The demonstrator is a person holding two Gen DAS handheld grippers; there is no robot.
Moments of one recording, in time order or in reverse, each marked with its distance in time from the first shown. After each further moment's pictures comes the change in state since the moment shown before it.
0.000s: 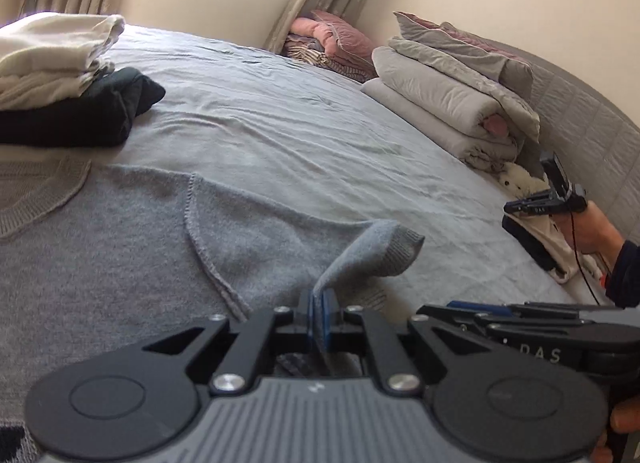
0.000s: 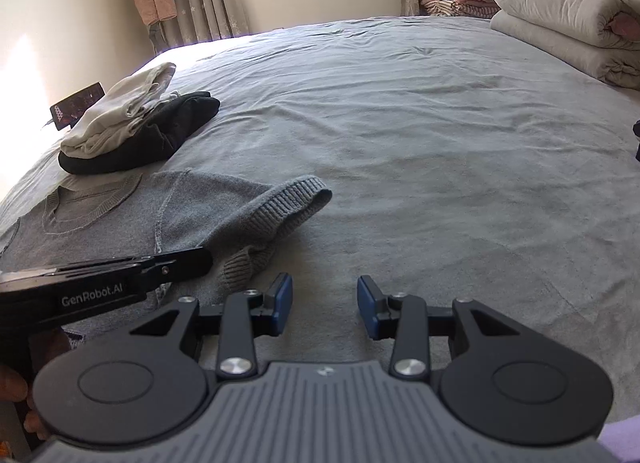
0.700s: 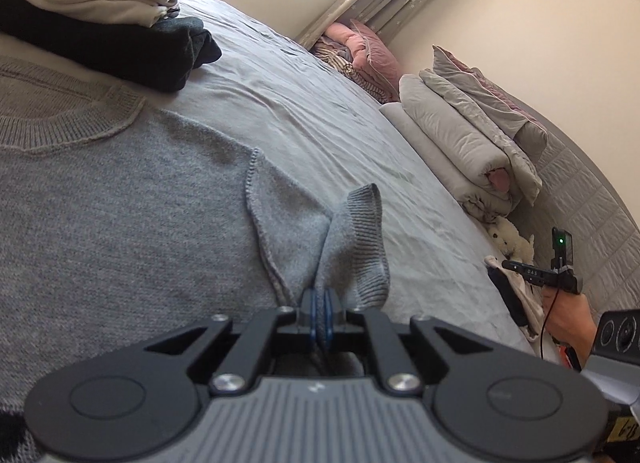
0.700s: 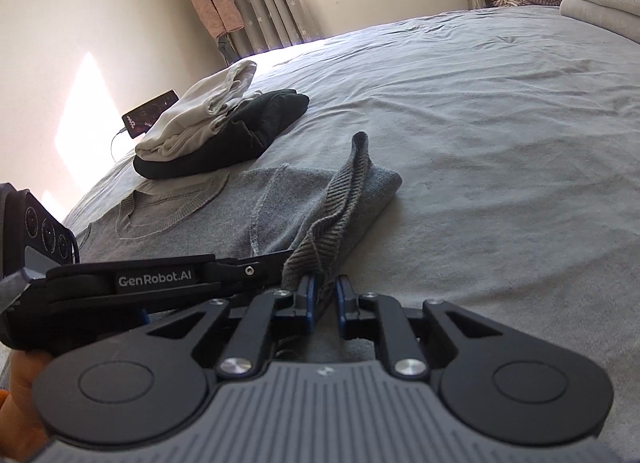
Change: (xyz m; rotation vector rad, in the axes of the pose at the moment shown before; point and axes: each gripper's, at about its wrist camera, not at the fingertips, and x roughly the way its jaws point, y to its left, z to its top) left arm 0.000 0.032 -0.009 -0.163 -0.015 -0.070; right arm 0.026 0.026 -0.004 0.040 -0.021 0.253
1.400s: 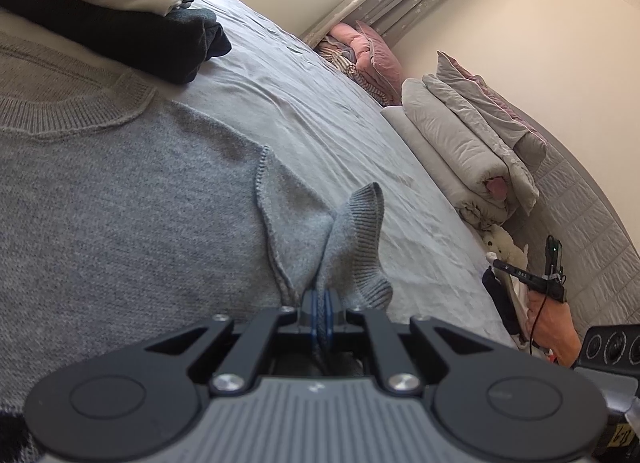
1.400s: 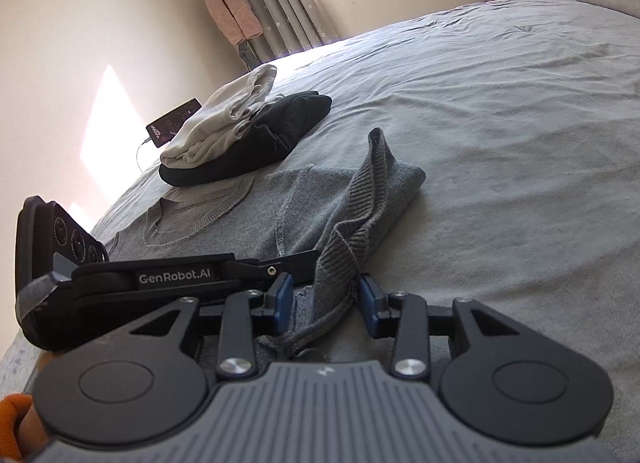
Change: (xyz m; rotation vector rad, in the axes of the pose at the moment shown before) left arm 0.002 0.012 0.002 -0.055 0.008 -0.028; right arm 0.006 0.003 -0.004 -0.005 0.002 0.080
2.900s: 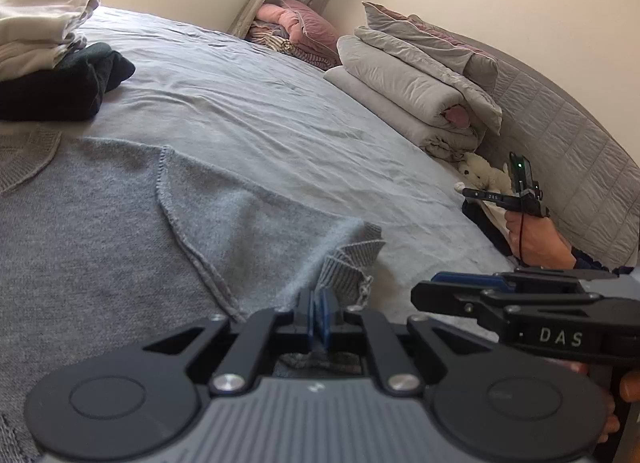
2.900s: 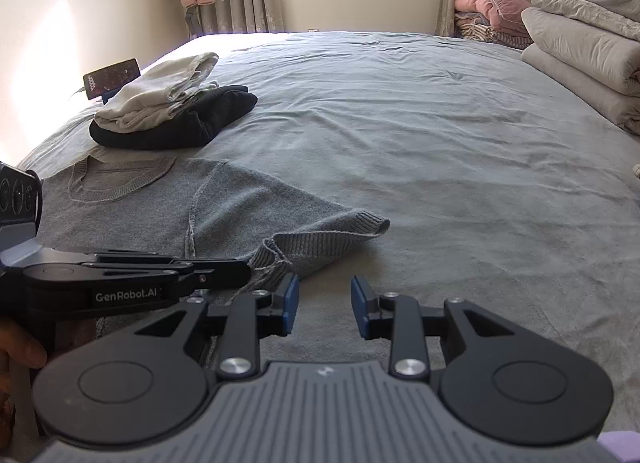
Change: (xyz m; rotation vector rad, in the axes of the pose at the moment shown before) left arm 0.001 -0.041 -0.008 0.264 0.071 -0.029; right arm -0.053 0.009 0.010 -0.190 0.049 -0.319
